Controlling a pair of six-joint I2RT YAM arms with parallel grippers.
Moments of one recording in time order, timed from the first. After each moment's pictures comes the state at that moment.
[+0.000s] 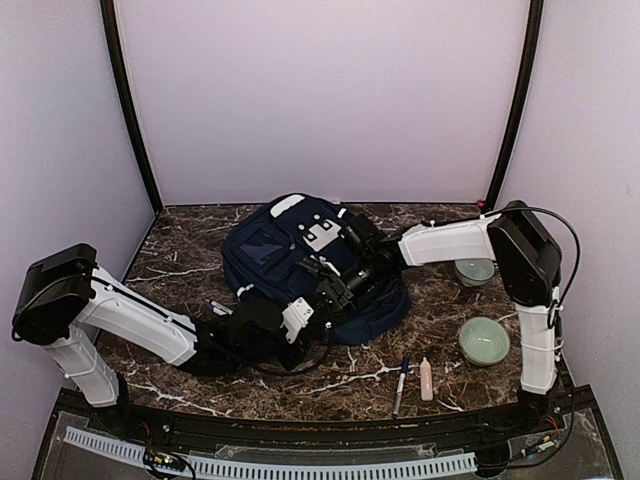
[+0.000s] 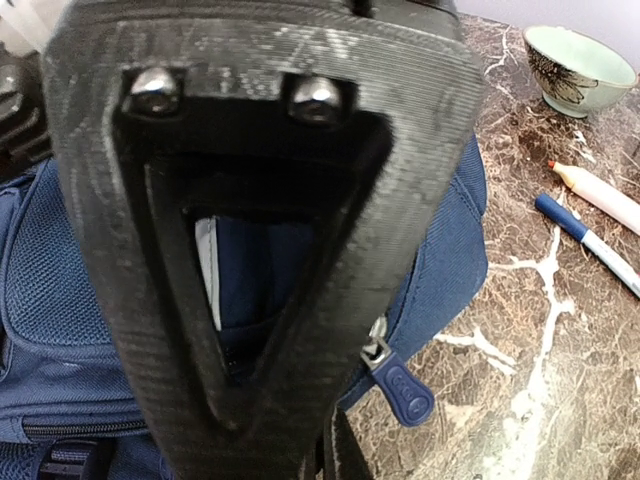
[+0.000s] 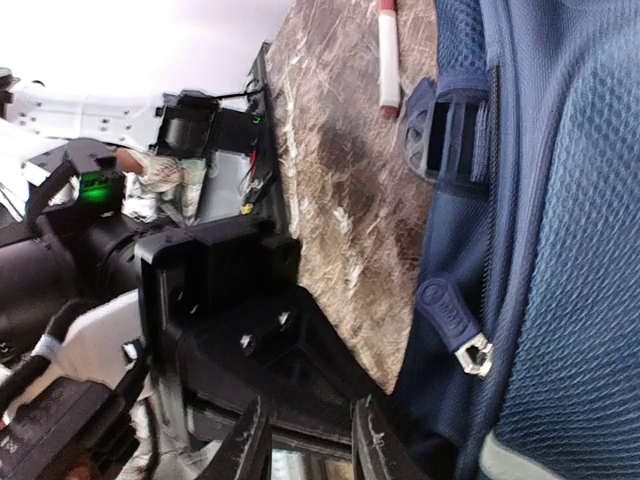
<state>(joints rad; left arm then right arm) -1.17 1.65 0.65 0.46 -0.30 -0.04 0.79 2.08 1.44 -0.40 -1.12 0.24</state>
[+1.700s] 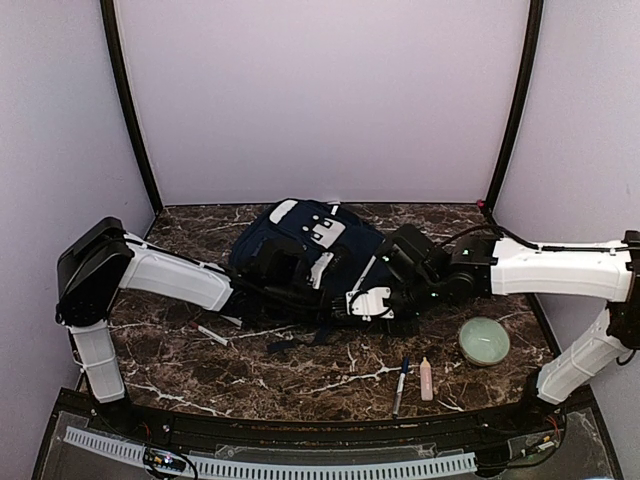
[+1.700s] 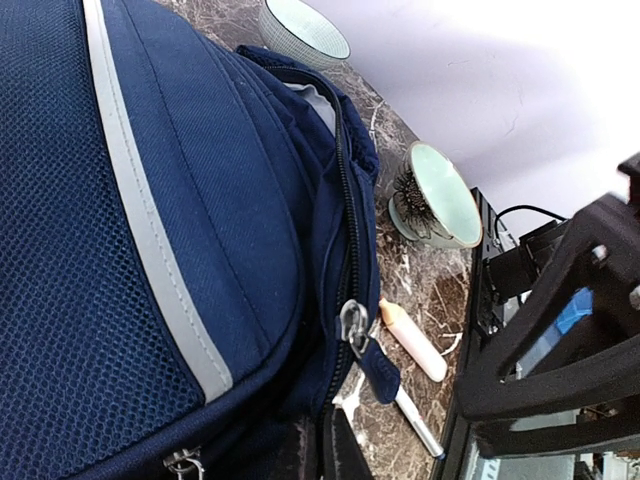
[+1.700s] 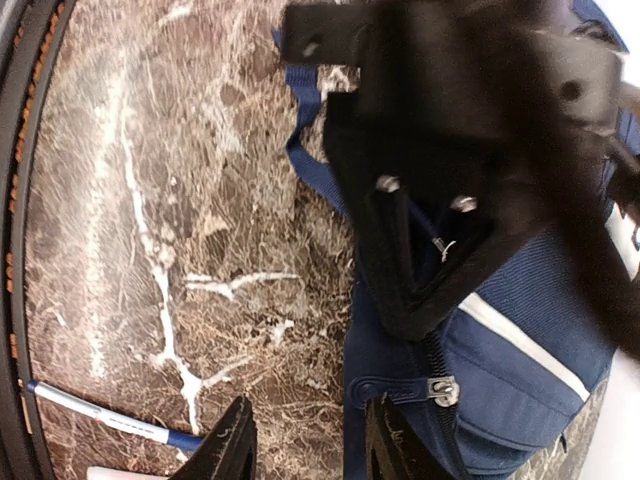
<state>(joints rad) -0.92 1.87 1.06 0.29 0.45 -0.50 1.03 1.45 1.10 -0.66 -0.03 -0.68</state>
